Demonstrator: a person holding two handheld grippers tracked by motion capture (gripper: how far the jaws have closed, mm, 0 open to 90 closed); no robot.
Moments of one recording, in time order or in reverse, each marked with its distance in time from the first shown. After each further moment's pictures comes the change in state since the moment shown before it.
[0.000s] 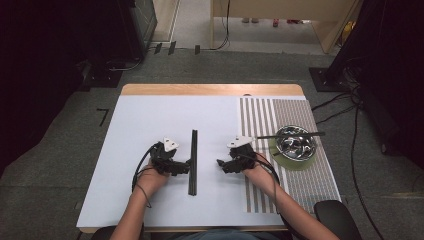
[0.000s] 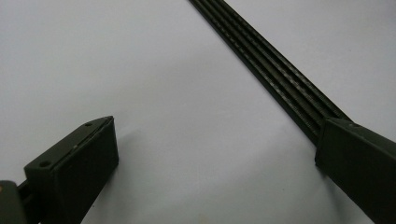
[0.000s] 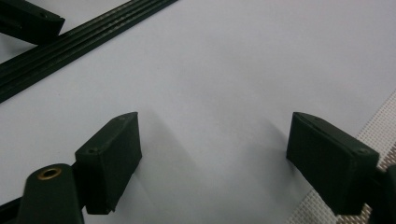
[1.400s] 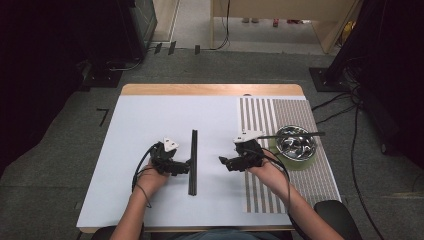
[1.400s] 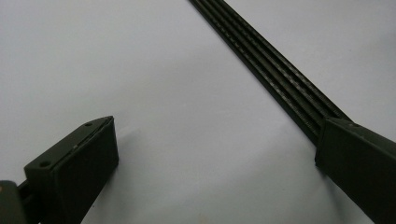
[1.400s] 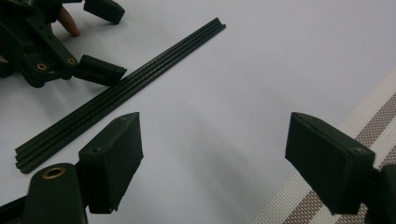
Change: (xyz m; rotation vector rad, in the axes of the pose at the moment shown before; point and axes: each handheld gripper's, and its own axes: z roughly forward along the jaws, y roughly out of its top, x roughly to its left) left arm 0.000 0.000 0.000 -0.002 0.000 -0.001; right arm 0.009 0.028 -0.054 -0.018 0.043 0.051
